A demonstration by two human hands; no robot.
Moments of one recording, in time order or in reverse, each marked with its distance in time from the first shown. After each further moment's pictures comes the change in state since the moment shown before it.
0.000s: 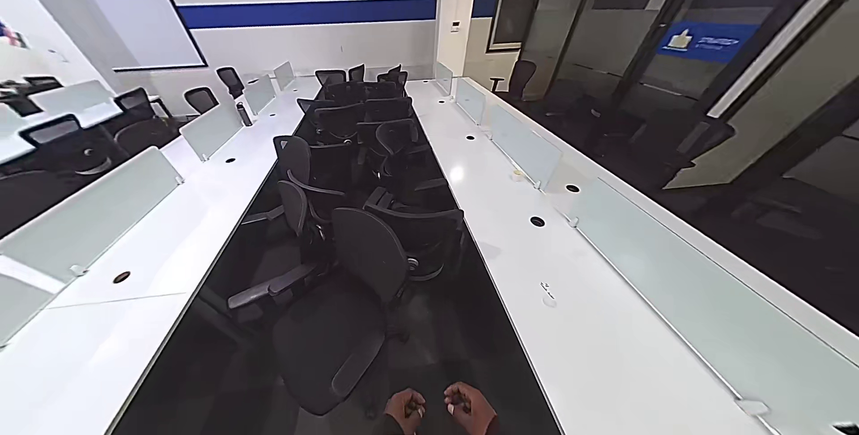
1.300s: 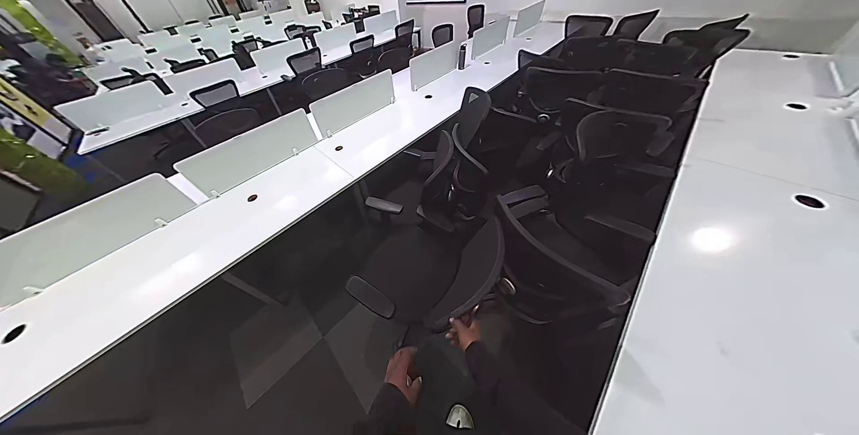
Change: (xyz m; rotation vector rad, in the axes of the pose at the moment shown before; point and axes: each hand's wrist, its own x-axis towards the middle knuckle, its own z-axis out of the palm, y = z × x) left_hand 0.060 0.064 0.058 -0.088 0.958 -0.390; right_hand 0.253 -0.087 -0.039 0.124 -0.193 0.309
